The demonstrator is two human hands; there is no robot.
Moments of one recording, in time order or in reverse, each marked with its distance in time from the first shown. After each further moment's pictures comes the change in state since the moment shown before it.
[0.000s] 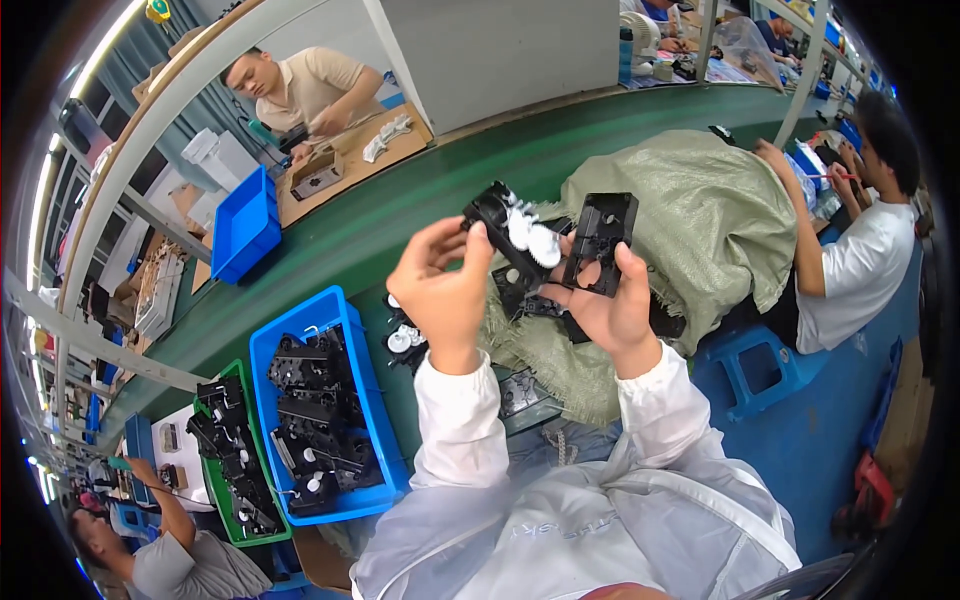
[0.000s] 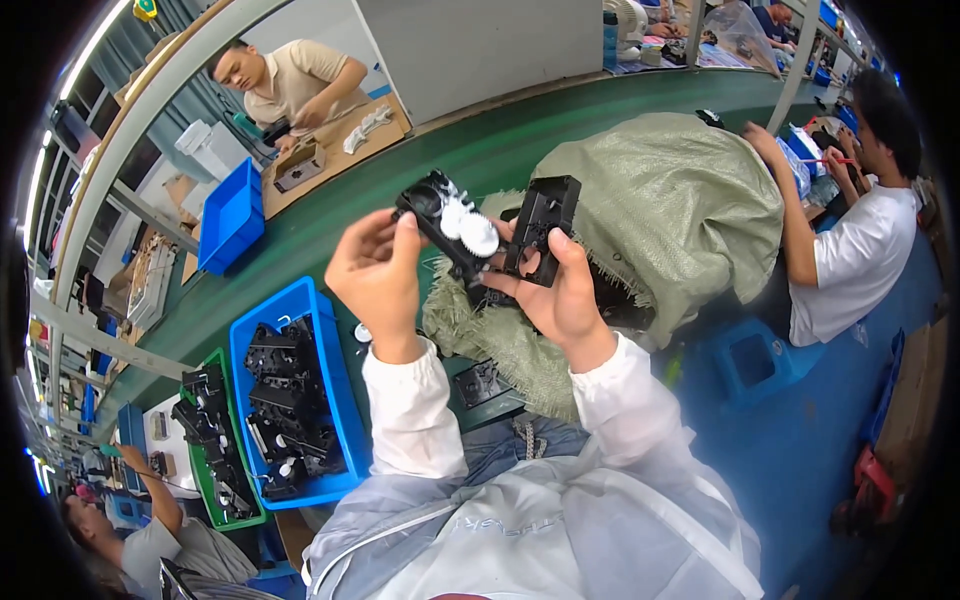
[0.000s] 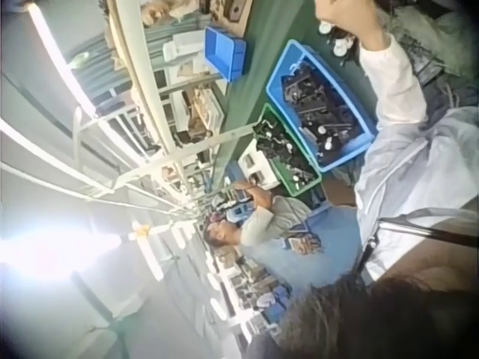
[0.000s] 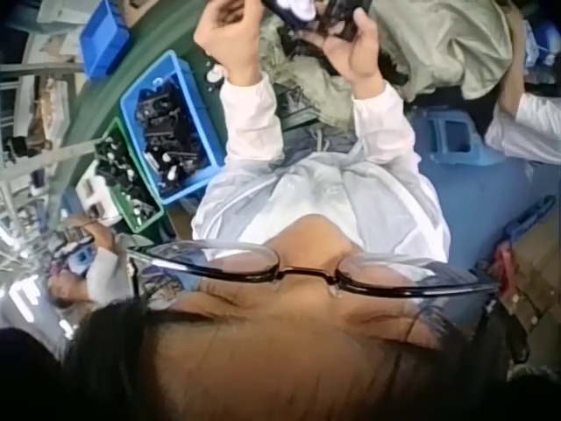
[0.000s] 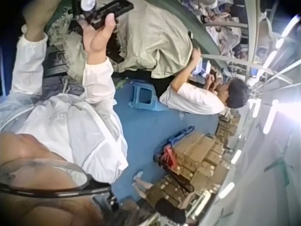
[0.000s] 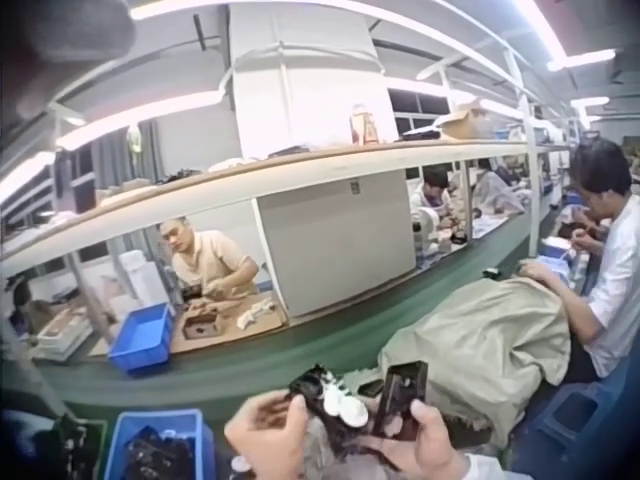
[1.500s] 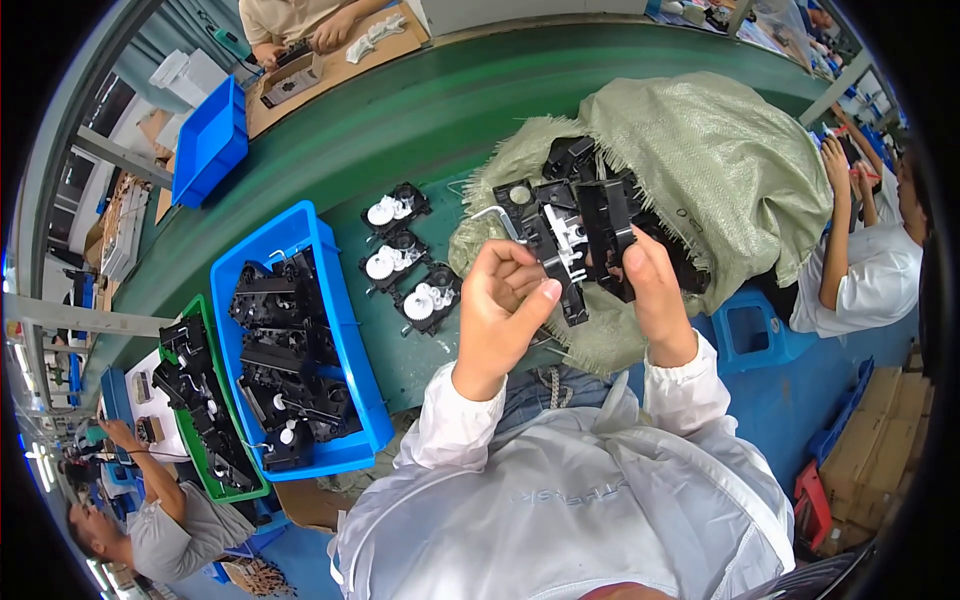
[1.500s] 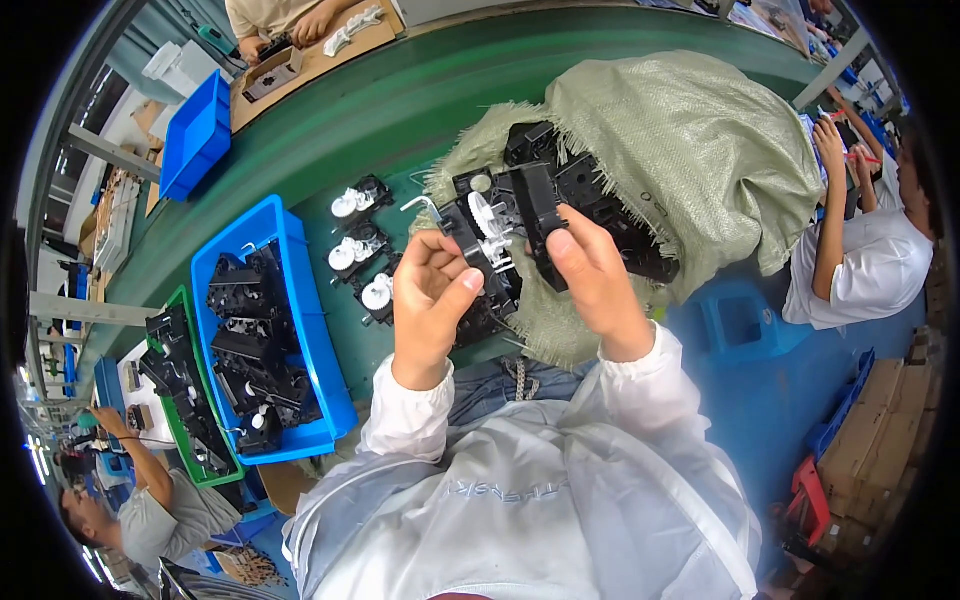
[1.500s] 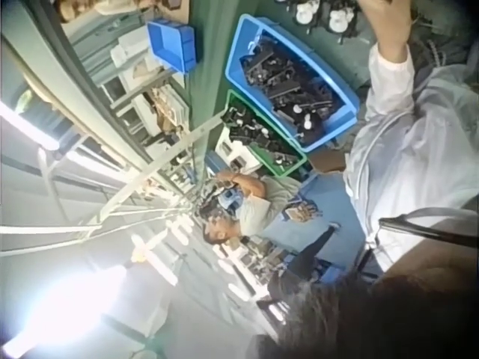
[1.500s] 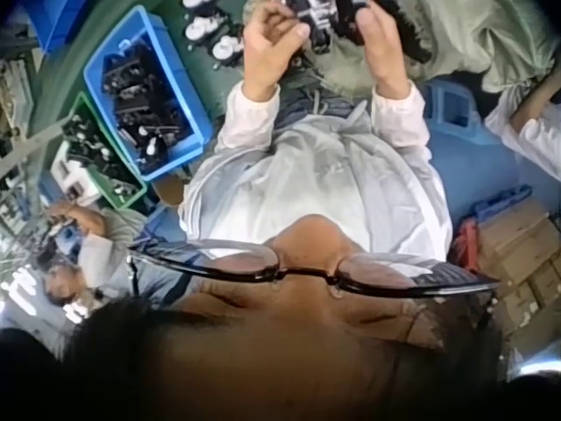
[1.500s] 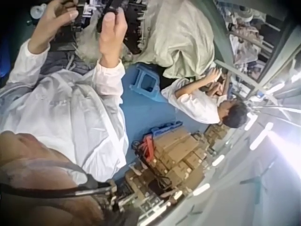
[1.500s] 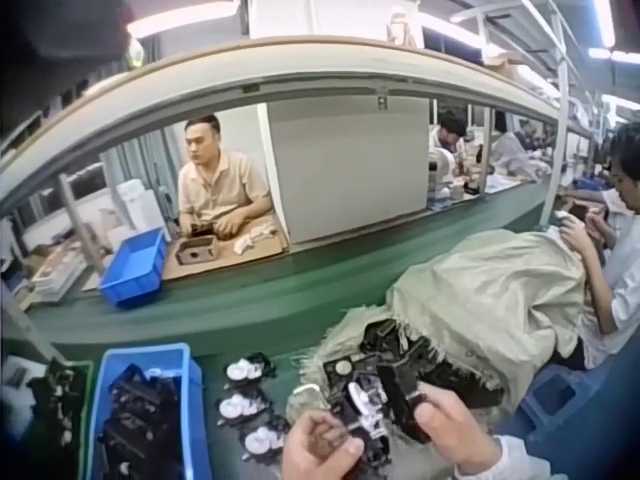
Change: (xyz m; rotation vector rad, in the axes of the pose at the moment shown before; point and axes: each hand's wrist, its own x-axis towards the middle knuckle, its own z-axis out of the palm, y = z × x) left_hand -0.091 -0.020 -0.049 -0.531 -0.401 -0.704; right_hand -0.042 -0.006 -0.005 -0.839 0.100 0.110
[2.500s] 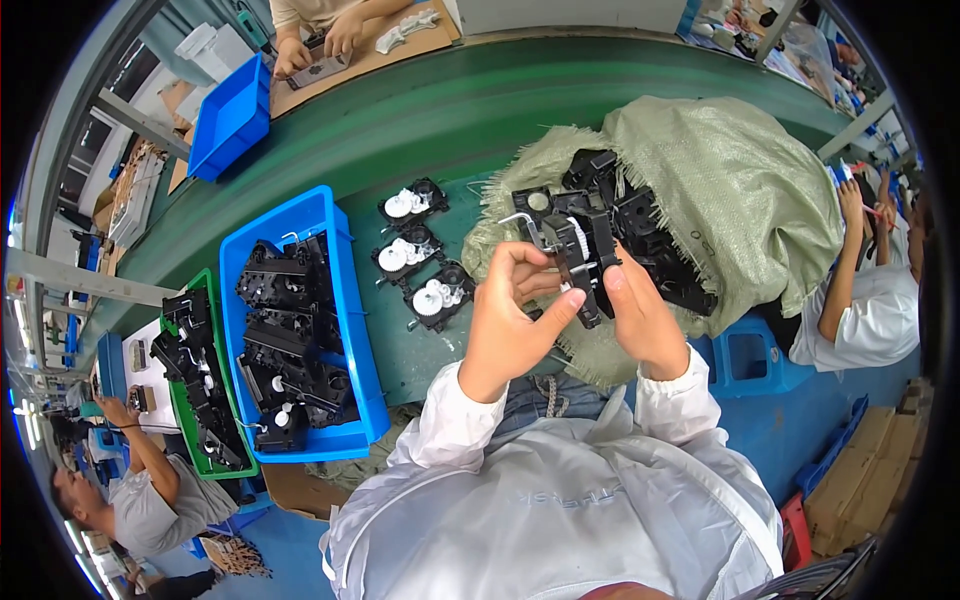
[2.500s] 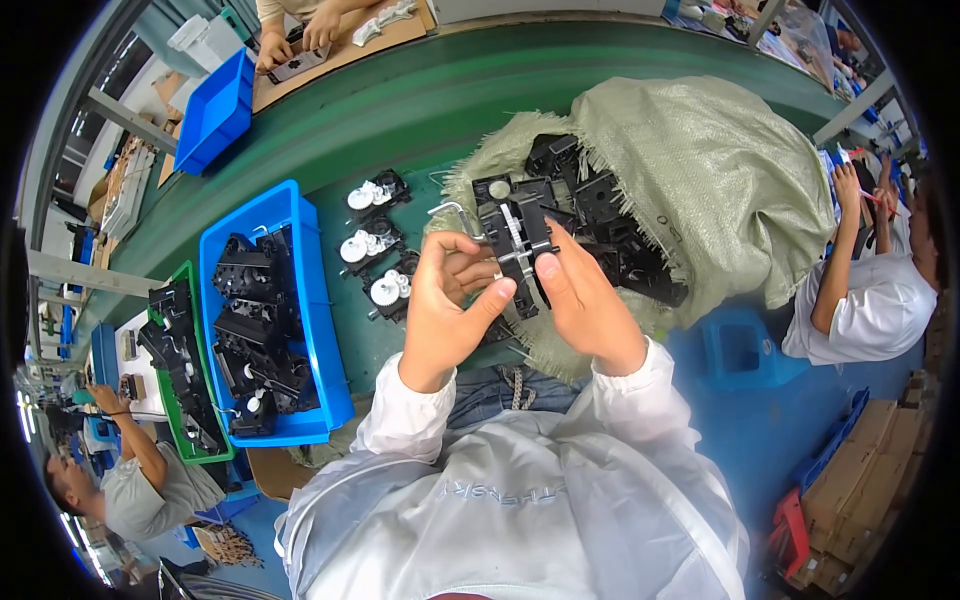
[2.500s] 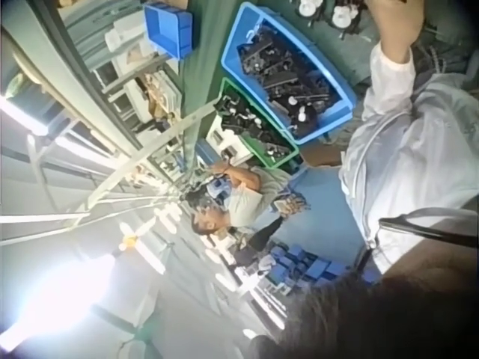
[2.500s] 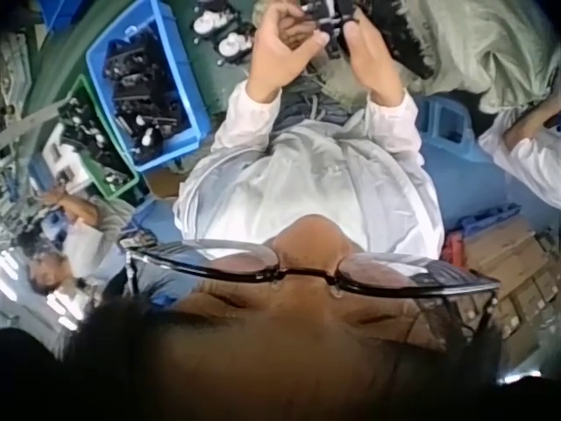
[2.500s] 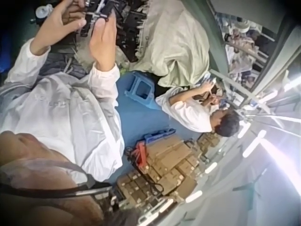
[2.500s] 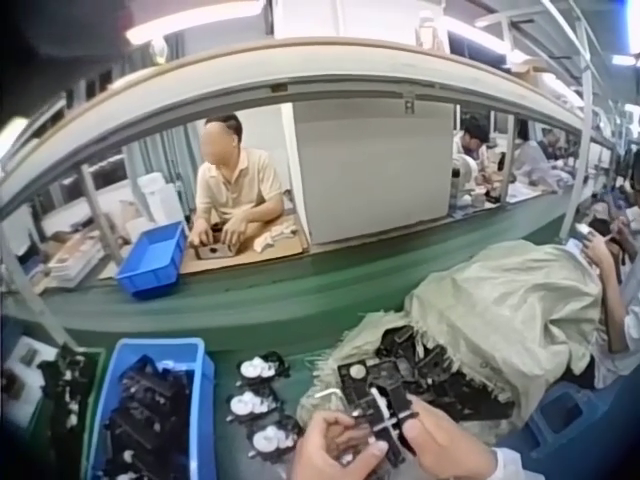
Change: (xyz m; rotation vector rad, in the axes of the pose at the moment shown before) left_hand -0.002 -0.003 -0.002 0.316 0.014 0.034; right_hand 0.005 0.004 0.012 -0.278 -0.203 -0.135
